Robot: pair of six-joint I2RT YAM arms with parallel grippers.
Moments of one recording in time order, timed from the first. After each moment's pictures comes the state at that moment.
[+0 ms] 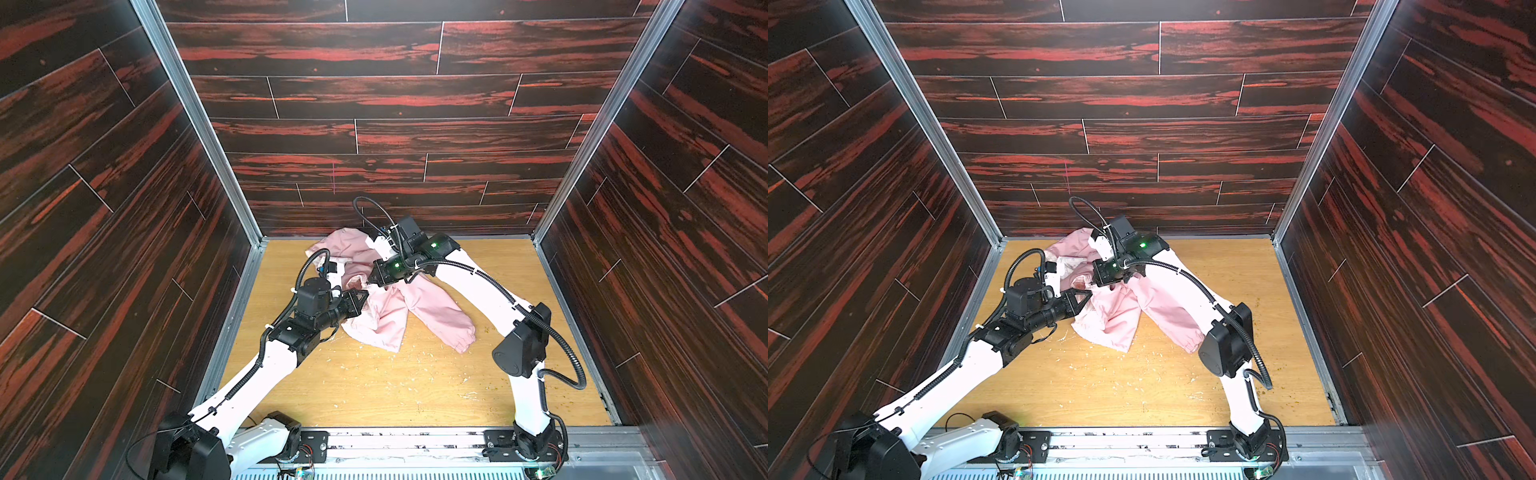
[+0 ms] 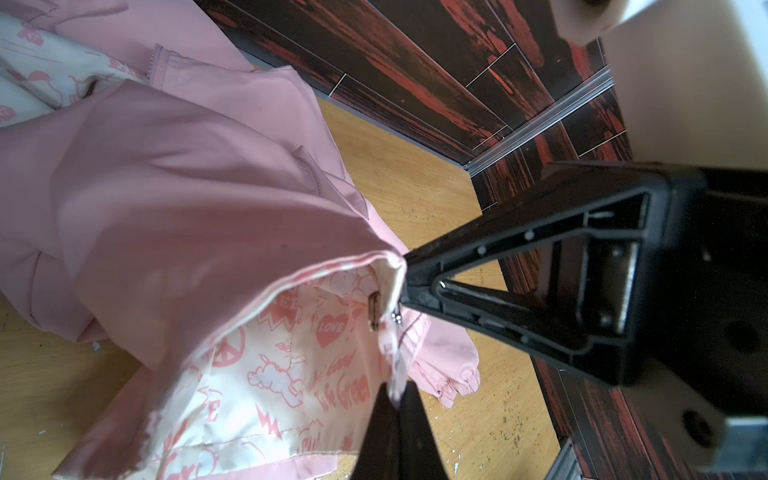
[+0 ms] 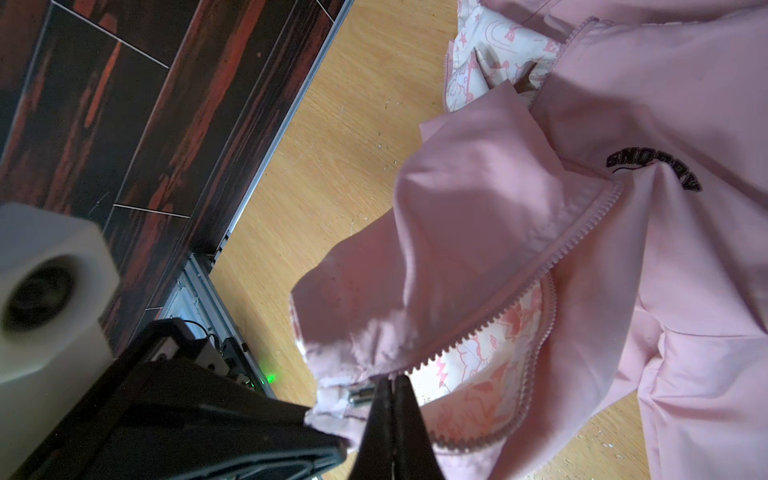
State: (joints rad) left arm -0.41 1.12 0.78 -0.05 0.30 -0.71; right arm 0.76 2.08 2.18 -0.98 -0.37 0.29
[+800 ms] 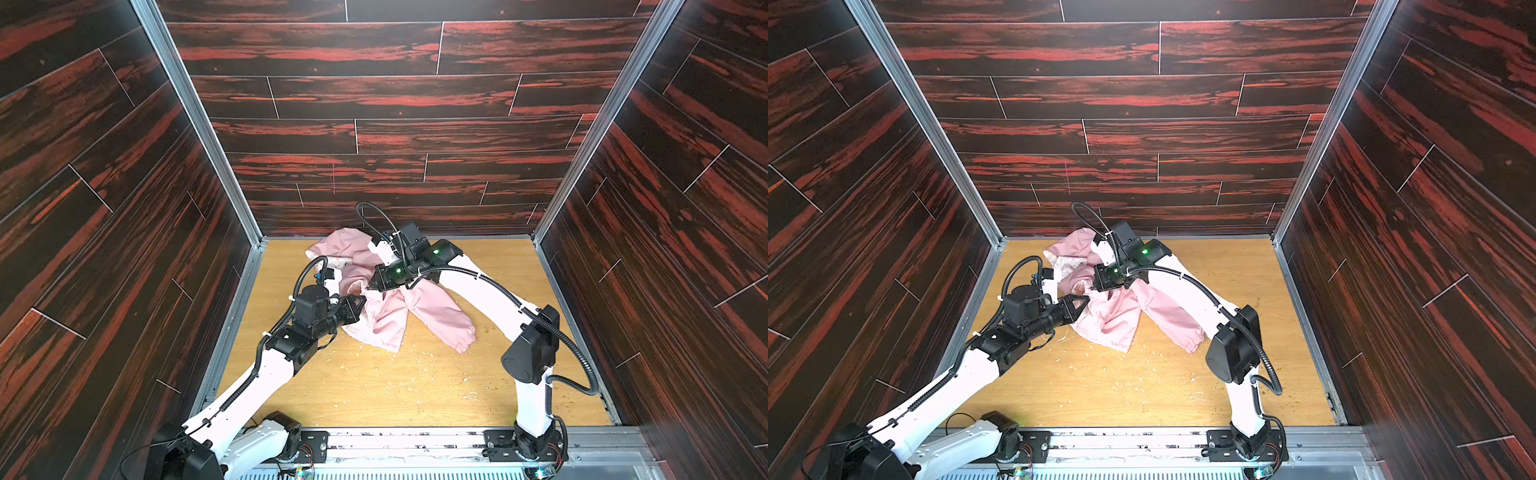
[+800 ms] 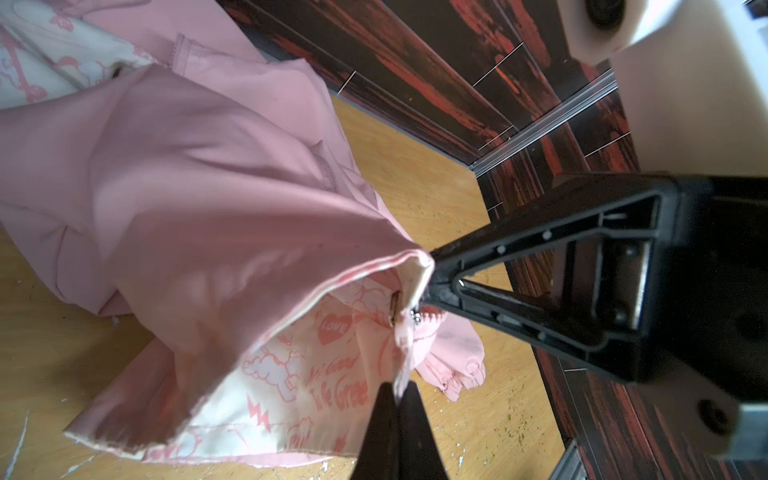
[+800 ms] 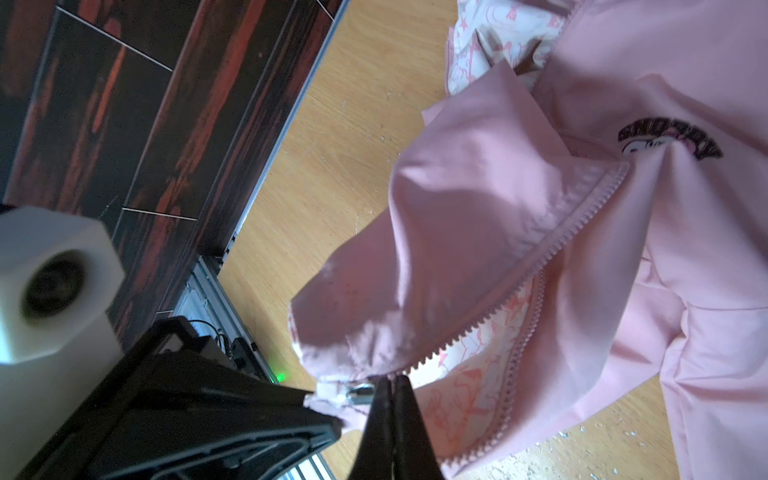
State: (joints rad) left arm -0.41 1.05 0.72 -0.05 0.27 -0.72; right arm 0.77 2.01 2.05 -0.90 -0.36 0.34
